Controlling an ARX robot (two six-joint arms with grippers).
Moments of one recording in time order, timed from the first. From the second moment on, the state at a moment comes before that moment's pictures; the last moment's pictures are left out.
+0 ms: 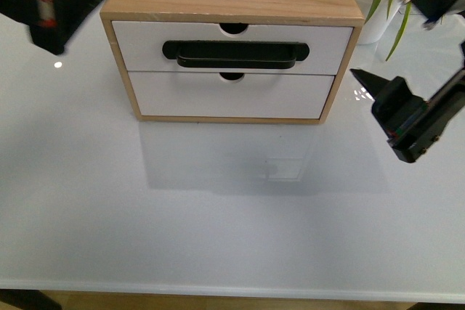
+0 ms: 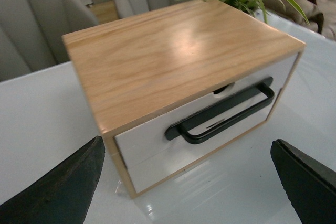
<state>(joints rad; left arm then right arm) -0.10 1.54 0.55 0.79 0.42 0.14 0.29 1.54 0.46 0.81 -0.08 -0.71</state>
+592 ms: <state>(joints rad) -0.07 1.30 0.20 1.10 -0.07 0.01 0.18 1.21 0.13 1.06 0.18 -0.02</state>
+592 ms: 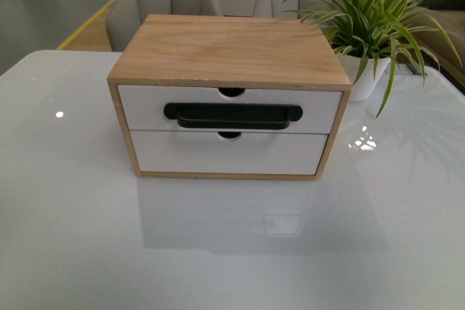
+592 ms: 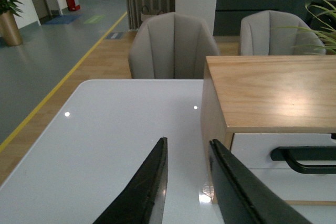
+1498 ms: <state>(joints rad) 0.00 0.53 0.02 0.52 0.00 0.00 0.00 0.43 0.02 0.43 0.00 -0.01</state>
